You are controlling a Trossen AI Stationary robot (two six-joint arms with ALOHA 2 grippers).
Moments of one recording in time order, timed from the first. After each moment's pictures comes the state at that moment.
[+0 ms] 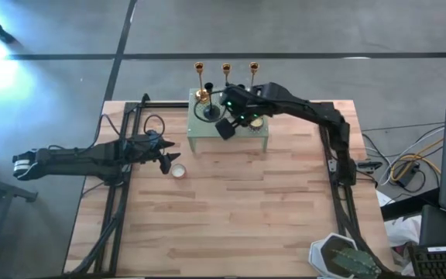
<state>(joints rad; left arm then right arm) 0.21 0.62 0.33 -0.23 -0.22 -0.32 -0.24 2.03 2.26 -1.33 0.11 0.64</state>
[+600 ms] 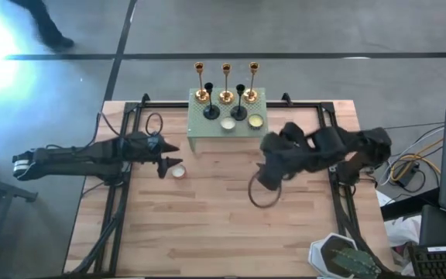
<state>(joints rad) 0.21 0.62 0.39 -0.22 -0.01 -0.30 0.30 1.72 2.15 -1.57 0.54 0.70</state>
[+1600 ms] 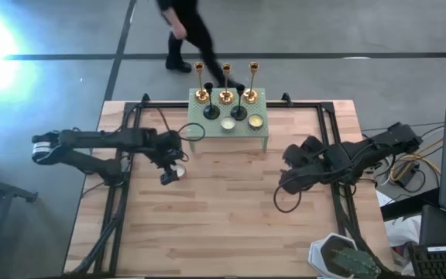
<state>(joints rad) 0.21 1.14 0.79 -0.80 0.23 -0.18 0.36 1.33 1.34 -1.37 0.55 0.92</state>
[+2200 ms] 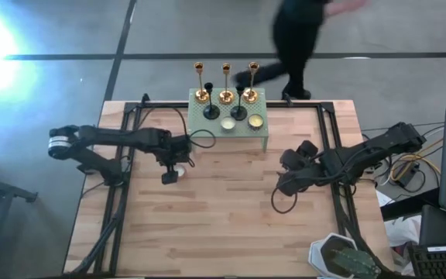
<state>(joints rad) 0.20 1.35 0.88 -0.92 0.05 0.05 0.35 1.28 1.11 -1.14 0.56 0.86</state>
